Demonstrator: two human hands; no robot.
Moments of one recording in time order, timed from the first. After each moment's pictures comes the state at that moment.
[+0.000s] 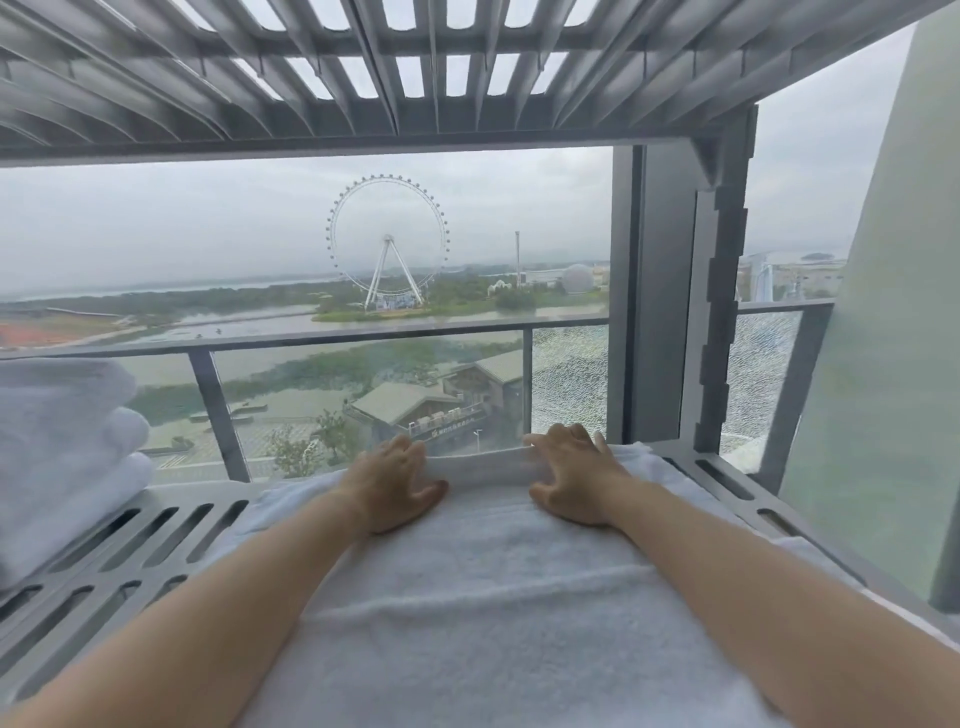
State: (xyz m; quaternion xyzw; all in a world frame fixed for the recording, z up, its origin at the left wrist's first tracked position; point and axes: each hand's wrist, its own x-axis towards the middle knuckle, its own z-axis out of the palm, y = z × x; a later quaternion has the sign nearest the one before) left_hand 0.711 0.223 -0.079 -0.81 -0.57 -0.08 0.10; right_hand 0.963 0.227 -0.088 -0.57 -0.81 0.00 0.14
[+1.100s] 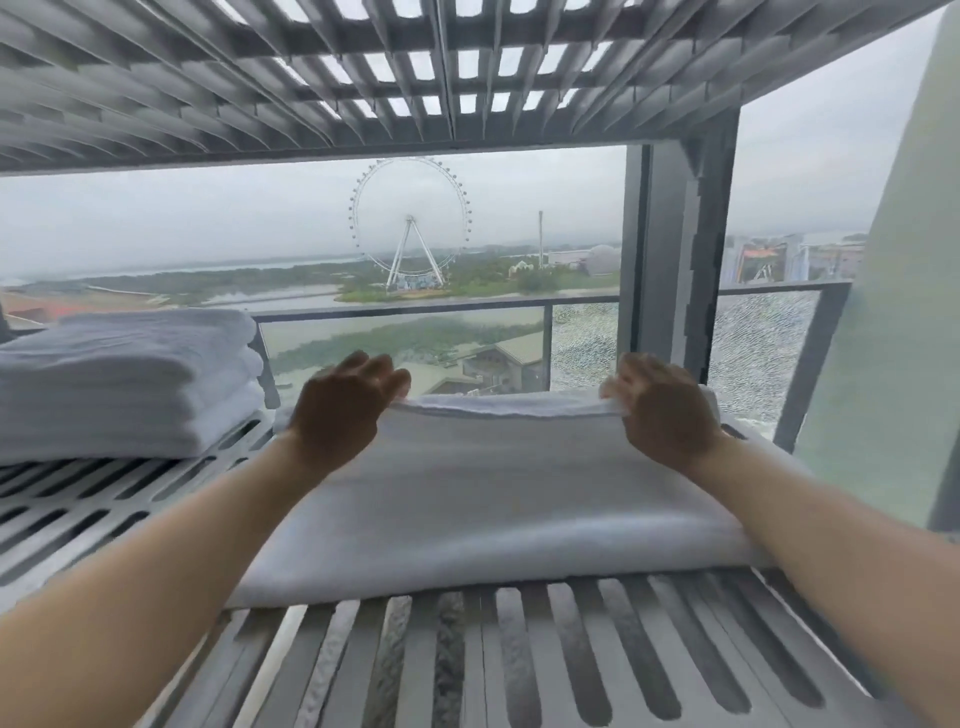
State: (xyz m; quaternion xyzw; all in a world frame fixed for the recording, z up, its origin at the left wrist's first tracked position) left_hand 0.661 0.037 -0.027 -0.76 -0.48 -0.22 0.37; right_hand 0.995 0.071 -0.057 -0.49 -0.76 -0.33 0.26
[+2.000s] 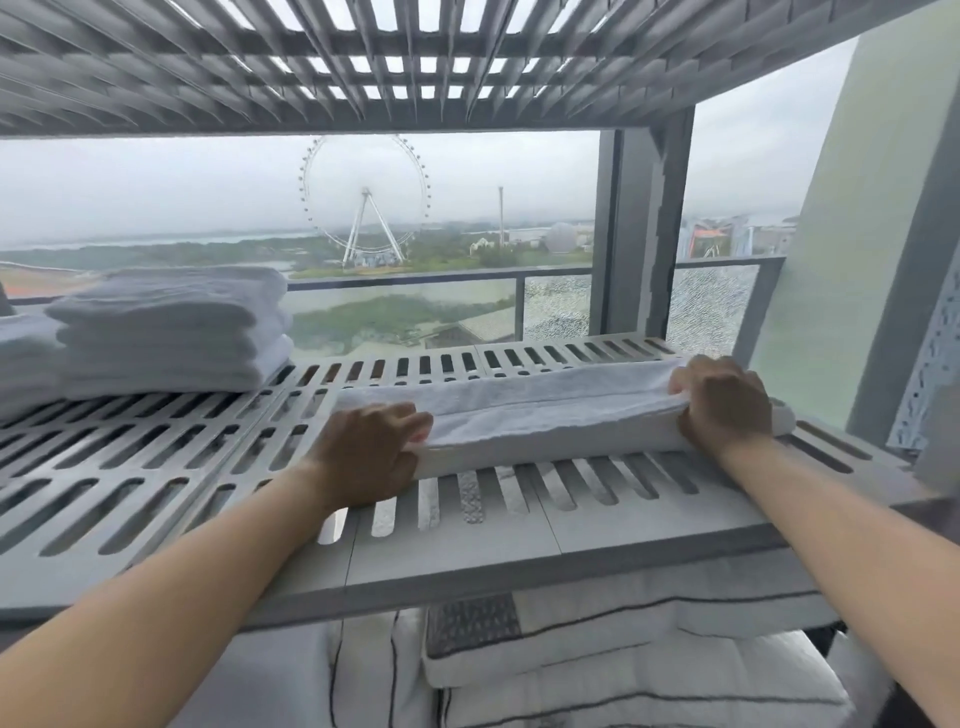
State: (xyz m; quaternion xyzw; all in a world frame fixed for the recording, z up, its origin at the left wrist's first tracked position) left_hand 0.620 -0.090 -0.081 -0.87 -0.41 -0.18 0.23; right_hand 1.001 -0.069 -0.092 -0.67 -0.64 -0.23 0.30
